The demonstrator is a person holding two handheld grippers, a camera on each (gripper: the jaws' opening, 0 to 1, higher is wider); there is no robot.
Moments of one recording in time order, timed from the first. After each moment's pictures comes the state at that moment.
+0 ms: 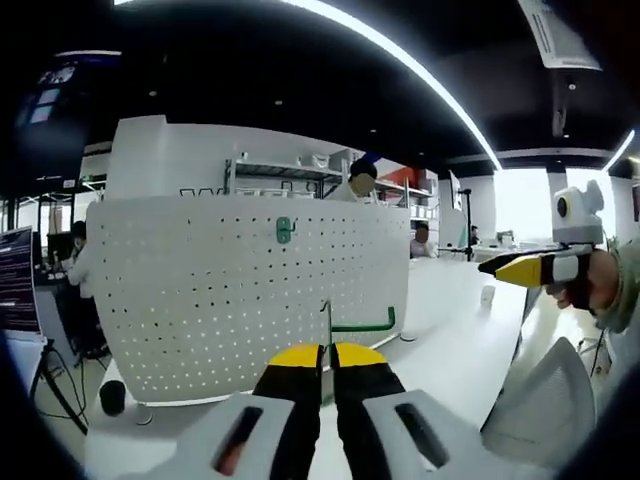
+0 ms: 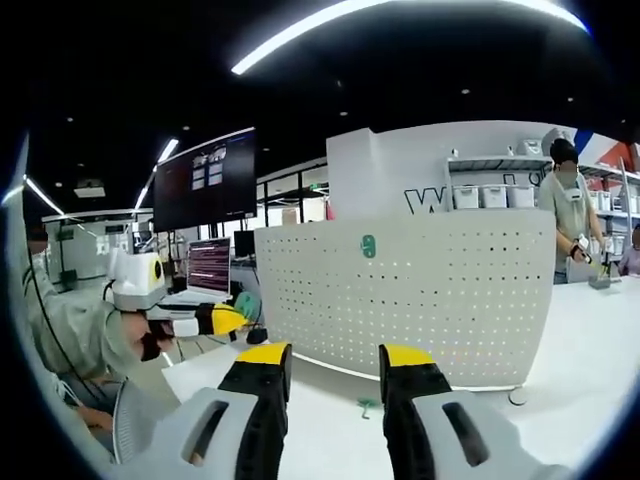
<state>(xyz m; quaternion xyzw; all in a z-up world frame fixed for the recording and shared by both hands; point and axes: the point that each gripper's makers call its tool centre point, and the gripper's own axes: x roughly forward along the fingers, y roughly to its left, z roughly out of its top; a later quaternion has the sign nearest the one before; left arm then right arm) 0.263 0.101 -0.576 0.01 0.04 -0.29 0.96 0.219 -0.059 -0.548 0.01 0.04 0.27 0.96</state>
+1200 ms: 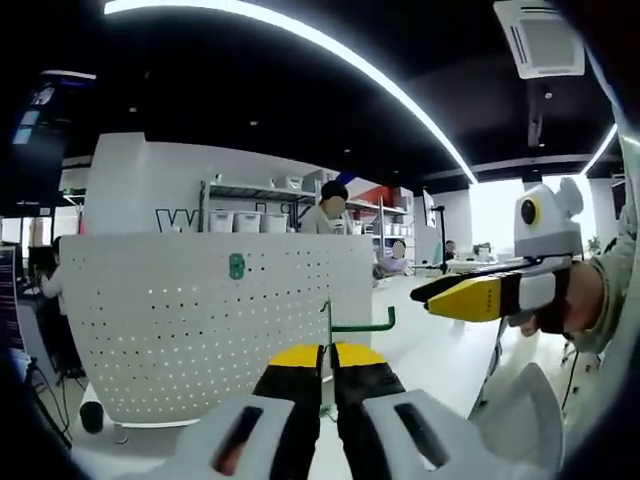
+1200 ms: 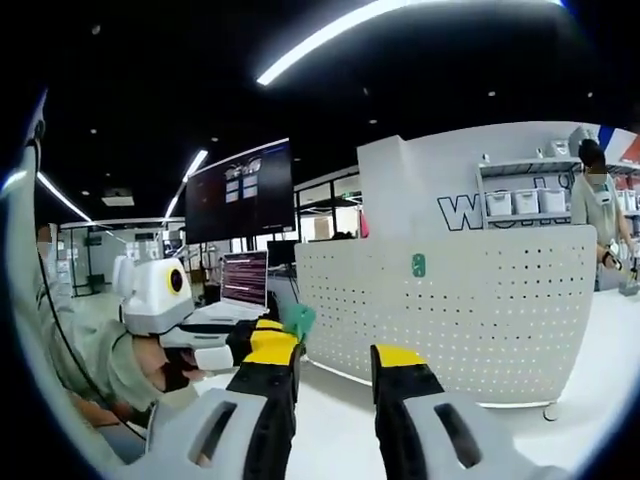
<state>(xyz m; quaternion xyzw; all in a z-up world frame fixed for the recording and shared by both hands) 0.232 0.052 -0.539 0.00 -0.01 -0.34 0.94 0.207 -0.007 -0.519 0.03 0.02 0.34 0.94</state>
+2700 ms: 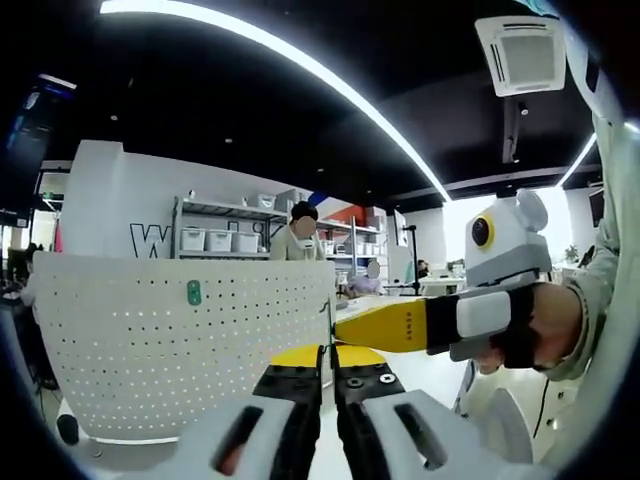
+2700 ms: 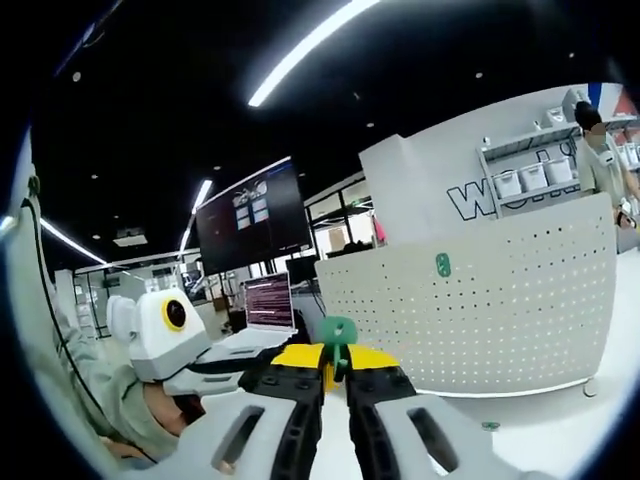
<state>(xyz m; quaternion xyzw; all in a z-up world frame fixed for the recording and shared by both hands) 0.210 0.015 -0.515 -0.02 -0.04 -0.40 0.92 0.202 0.013 -0.501 0.11 0.02 0.37 0.92</state>
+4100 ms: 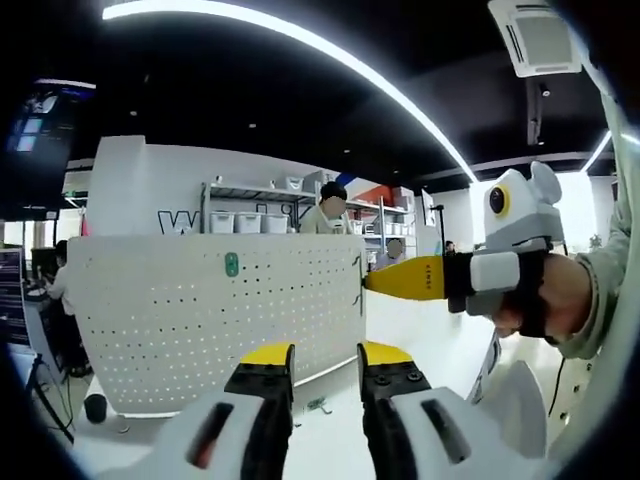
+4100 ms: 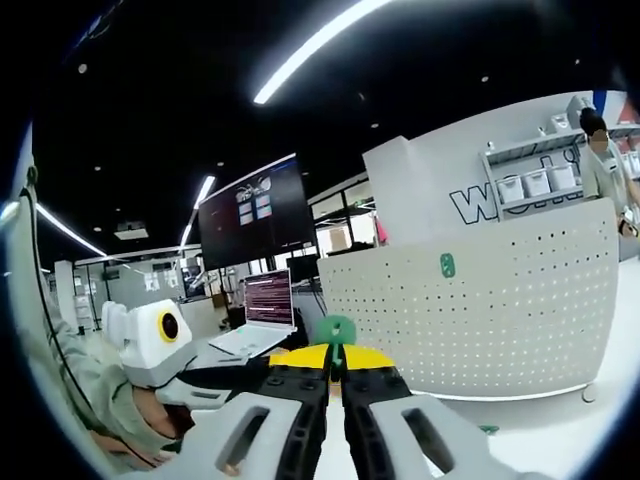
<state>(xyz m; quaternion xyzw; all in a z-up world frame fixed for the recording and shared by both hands) 0.205 0.064 -0.550 0.01 0.00 -0.32 0.95 0.203 0.021 -0.506 0.09 0.01 0.38 0.92</state>
